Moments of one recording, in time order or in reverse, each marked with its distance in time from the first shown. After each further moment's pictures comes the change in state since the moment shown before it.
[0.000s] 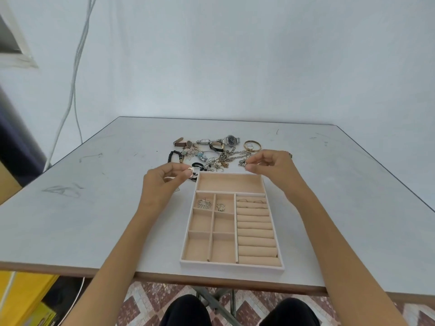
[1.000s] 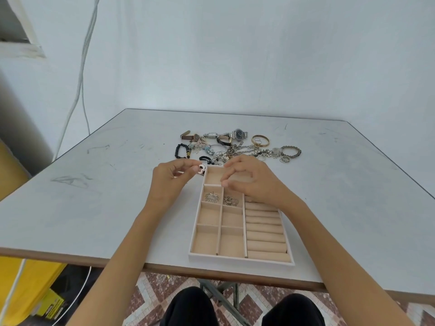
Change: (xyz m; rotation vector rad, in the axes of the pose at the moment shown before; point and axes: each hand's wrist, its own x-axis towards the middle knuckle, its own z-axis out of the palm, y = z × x) left_hand -0.001 -0.006 -0.002 0.102 -0.035 0.123; right_hand -0.013 -0.008 0.051 -0.328 -0.271 -0.172
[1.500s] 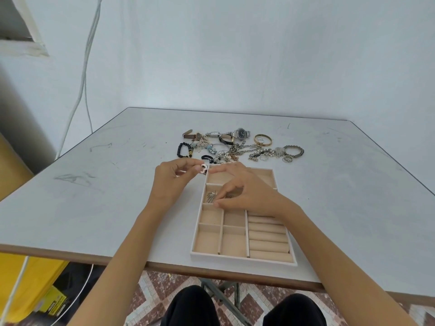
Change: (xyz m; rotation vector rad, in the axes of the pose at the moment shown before) left_hand 0.000 0.001 -0.001 0.002 -0.009 0.003; right_hand -0.005 -0.005 0.017 -0.096 -0.170 -0.182
